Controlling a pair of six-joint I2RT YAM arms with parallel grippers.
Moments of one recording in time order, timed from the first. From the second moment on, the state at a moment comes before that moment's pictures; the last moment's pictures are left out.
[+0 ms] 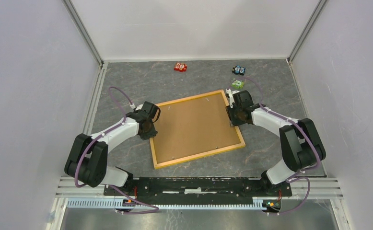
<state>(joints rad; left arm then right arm) -0.41 1.40 0.75 -0.59 -0.25 -0.73 0.36 1.58 0.86 -0.33 0.03 0.04</state>
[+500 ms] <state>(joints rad) -0.39 1.58 0.91 -0.69 -0.25 -0.69 0.35 1.32 0.55 -0.09 -0.15 0.13</state>
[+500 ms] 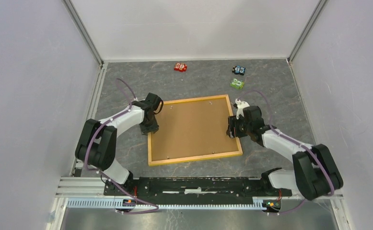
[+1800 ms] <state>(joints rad) -0.82 1.11 0.56 -0.54 0.20 -0.77 0.39 2.02 1.49 -0.19 -0.24 0.06</state>
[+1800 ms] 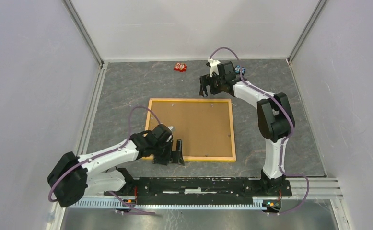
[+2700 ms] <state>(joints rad) -0.42 1.37 0.69 -0.63 0.11 -0.78 0.34 1.66 0.83 0.00 -0.36 0.19</state>
